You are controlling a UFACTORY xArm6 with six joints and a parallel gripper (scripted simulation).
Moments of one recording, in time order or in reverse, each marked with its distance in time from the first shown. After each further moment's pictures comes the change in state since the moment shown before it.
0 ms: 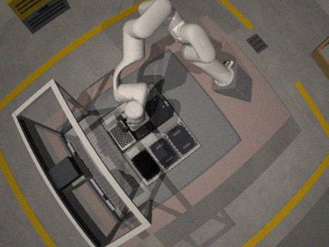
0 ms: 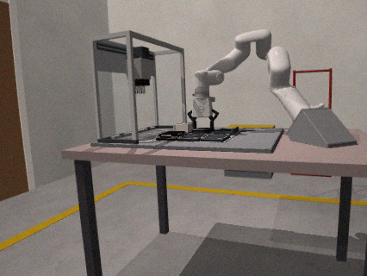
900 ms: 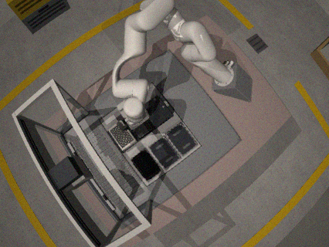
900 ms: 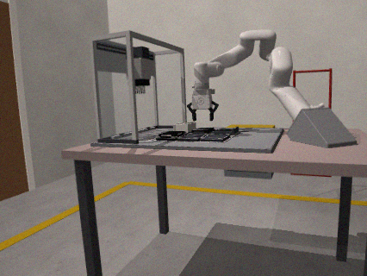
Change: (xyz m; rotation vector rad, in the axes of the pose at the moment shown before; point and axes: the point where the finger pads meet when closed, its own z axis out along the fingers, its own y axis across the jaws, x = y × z) arm 0.000 0.000 -0.041 0.000 0.000 0.000
